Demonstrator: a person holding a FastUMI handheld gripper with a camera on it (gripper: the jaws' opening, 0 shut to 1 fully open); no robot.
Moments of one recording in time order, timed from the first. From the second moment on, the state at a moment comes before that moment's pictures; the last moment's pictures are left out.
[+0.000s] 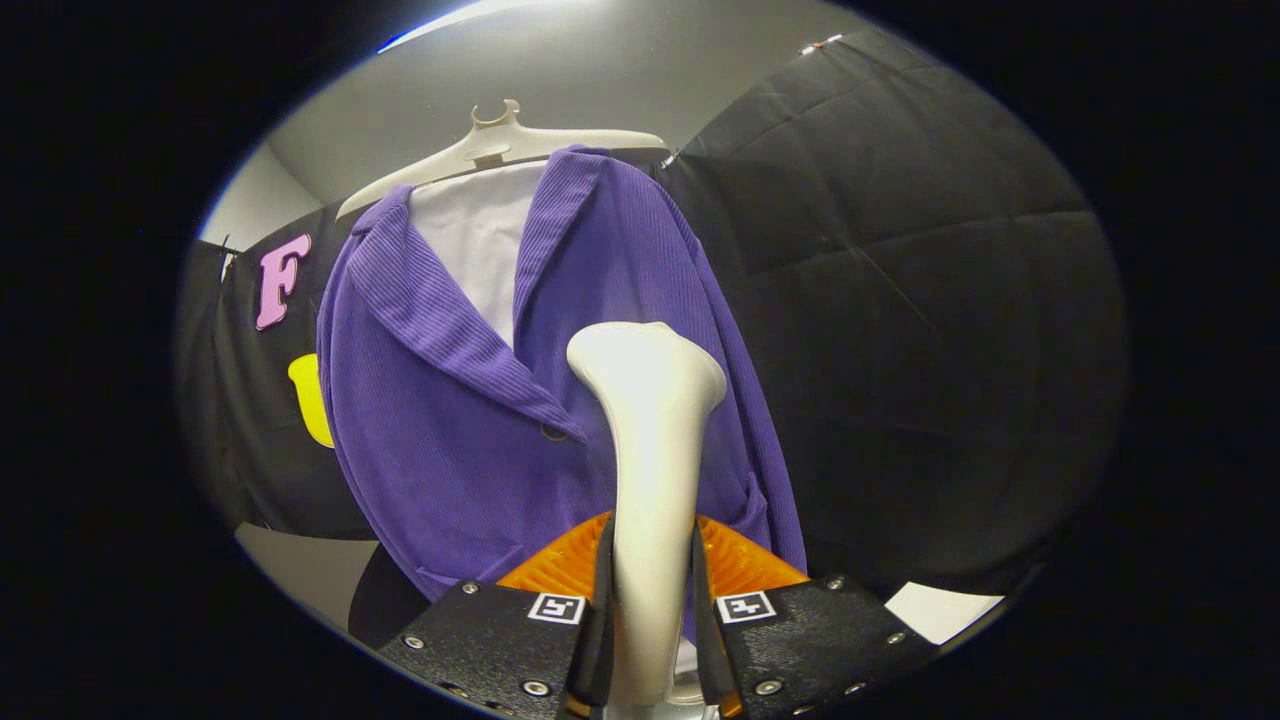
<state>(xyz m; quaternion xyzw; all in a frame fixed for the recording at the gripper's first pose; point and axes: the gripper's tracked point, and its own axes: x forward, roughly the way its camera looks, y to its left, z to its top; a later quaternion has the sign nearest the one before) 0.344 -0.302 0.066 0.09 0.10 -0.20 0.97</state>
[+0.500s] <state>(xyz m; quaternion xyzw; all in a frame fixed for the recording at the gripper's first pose) 0.307 -0.297 -0.025 0.09 0.18 -0.20 0.96</state>
